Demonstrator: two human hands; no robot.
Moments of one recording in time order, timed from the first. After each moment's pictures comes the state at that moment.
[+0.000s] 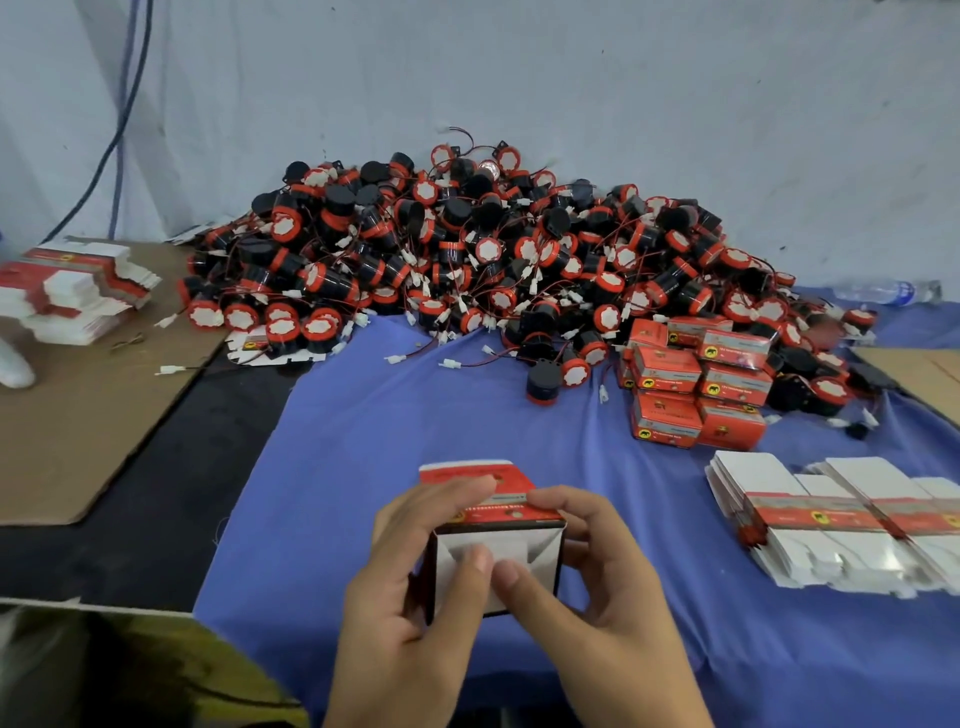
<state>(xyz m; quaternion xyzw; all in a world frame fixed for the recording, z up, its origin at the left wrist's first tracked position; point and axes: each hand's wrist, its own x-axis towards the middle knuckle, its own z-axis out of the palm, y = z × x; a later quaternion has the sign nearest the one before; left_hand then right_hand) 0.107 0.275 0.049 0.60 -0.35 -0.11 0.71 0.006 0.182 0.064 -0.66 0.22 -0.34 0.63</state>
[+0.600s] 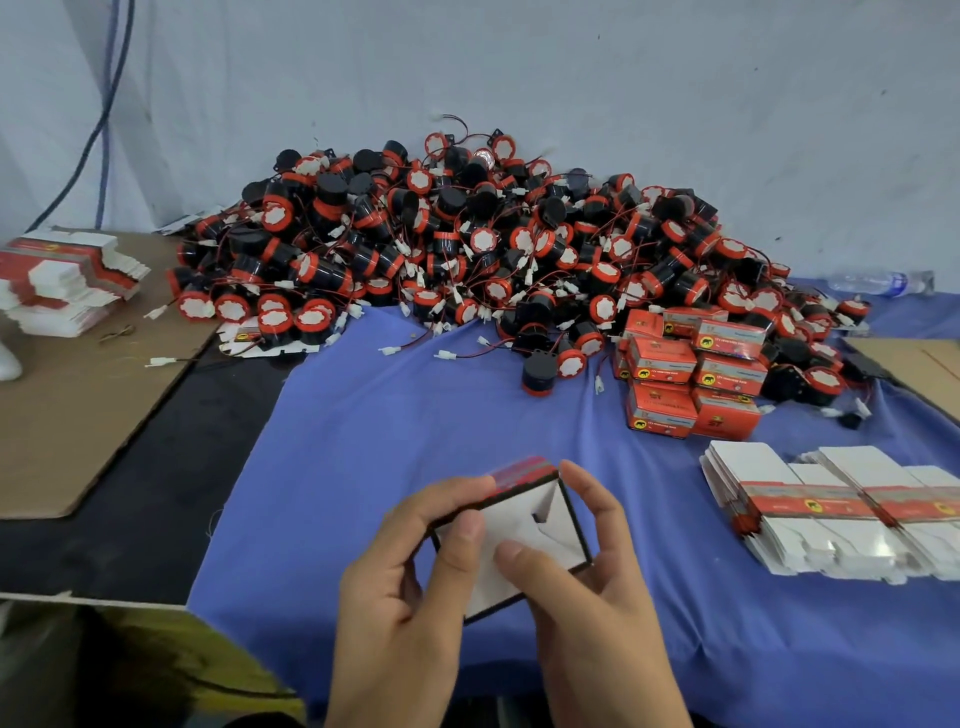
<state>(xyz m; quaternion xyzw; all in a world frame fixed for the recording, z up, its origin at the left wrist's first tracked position) 0.104 0.271 0.059 0.59 -0.29 -0.14 0.75 0.020 0.190 0.056 -0.44 0.22 -0.36 0.79</state>
